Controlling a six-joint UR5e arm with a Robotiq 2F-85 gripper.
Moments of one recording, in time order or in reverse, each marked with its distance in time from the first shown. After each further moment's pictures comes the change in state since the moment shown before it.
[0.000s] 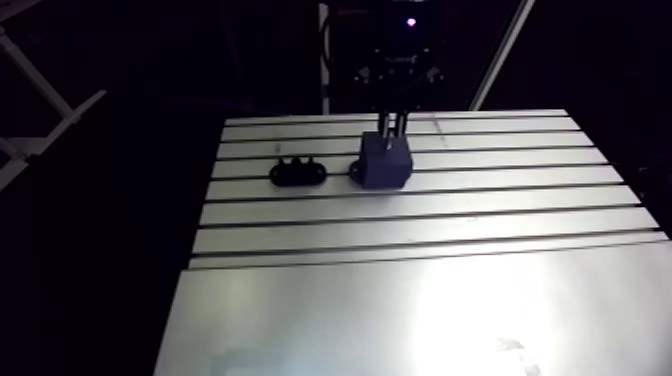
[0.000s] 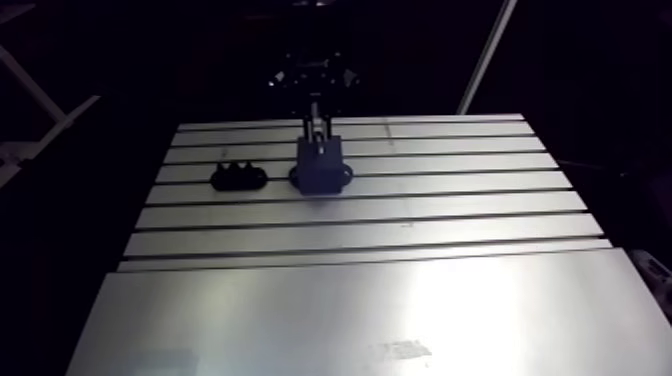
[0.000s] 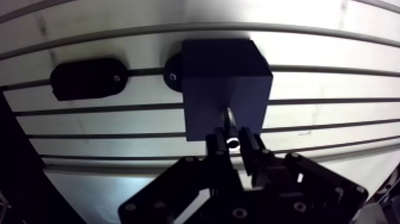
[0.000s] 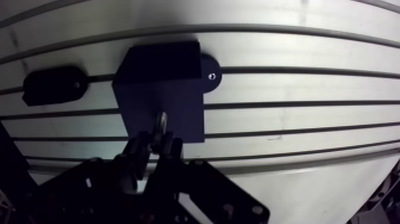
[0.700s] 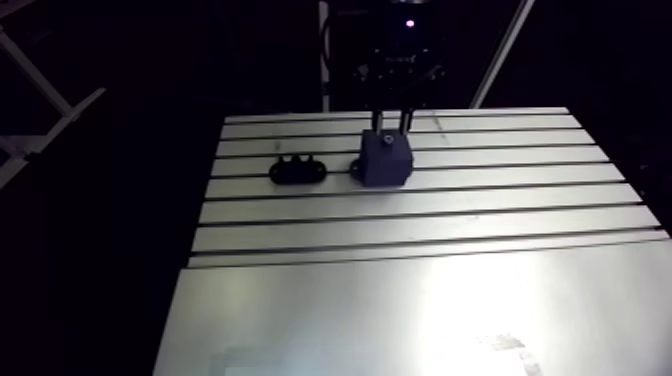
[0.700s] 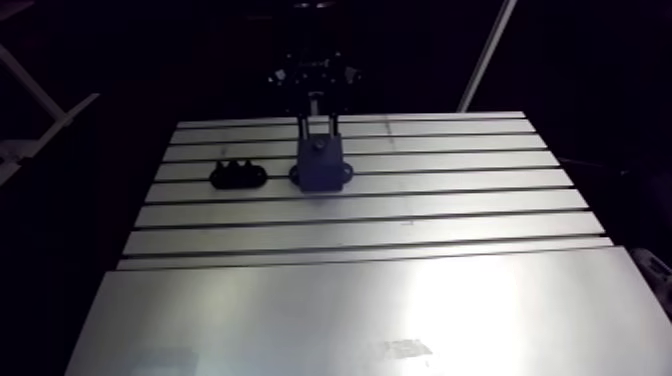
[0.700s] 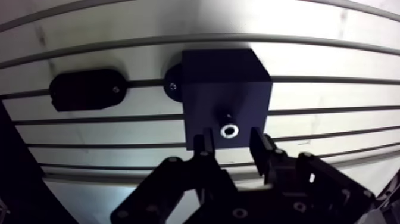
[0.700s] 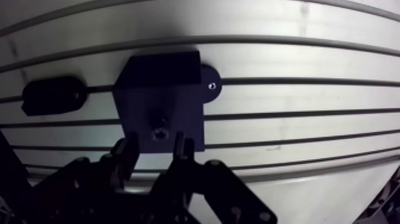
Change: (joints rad) arm 0.000 0.008 0.011 -0.048 -0.001 -0.001
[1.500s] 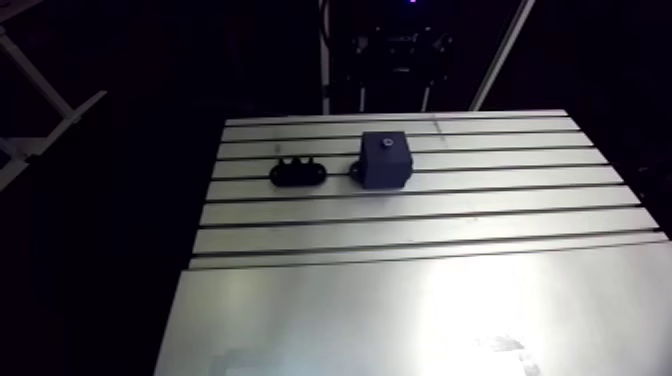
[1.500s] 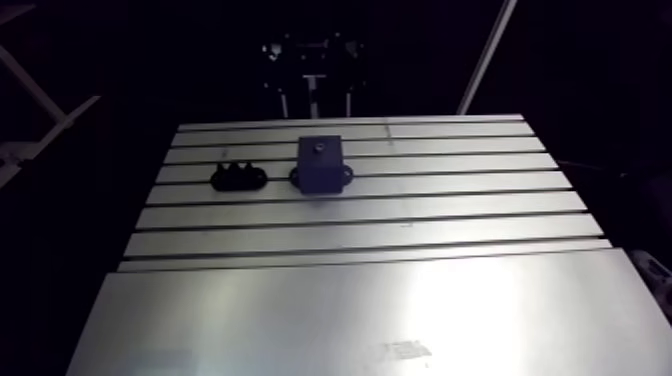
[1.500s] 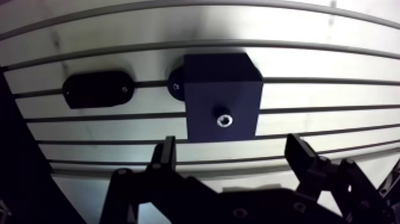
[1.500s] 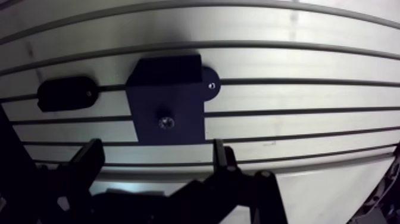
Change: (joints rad) arm 0.001 -0.009 -0.067 0.061 0.007 0.000
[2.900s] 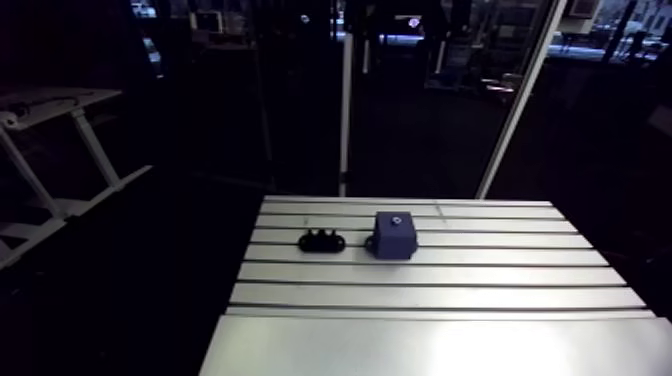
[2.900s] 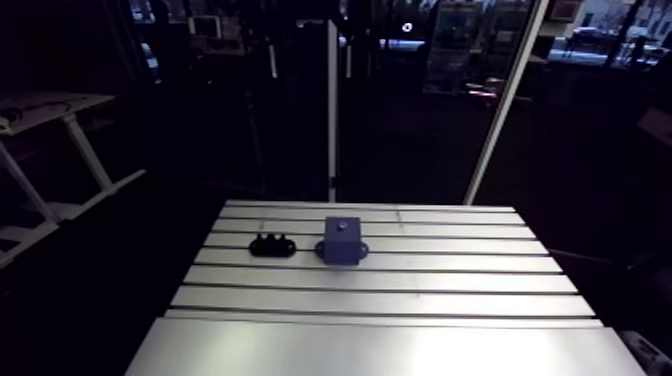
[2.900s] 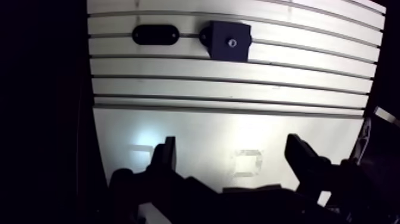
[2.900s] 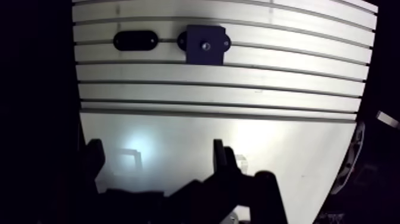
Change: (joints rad) arm 0.075 -0.315 -0.181 0.299 0.007 -0.018
